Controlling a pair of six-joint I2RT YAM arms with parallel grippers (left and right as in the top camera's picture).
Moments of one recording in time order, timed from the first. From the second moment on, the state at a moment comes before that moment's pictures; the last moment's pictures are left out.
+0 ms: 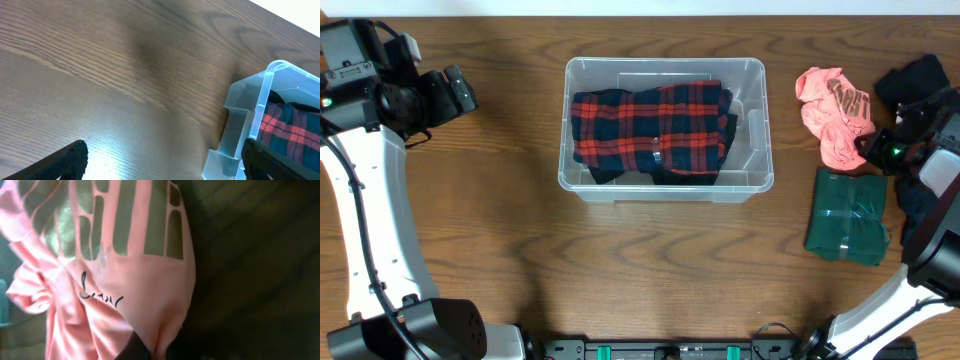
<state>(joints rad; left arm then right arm) 0.32 1.60 1.69 -1.09 0.17 -0.14 -0.54 2.01 1.18 -0.24 -0.51 0.09</state>
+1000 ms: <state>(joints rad) 0.32 1.60 1.69 -1.09 0.17 -0.14 0.14 1.28 1.21 -0.24 -0.39 0.42</state>
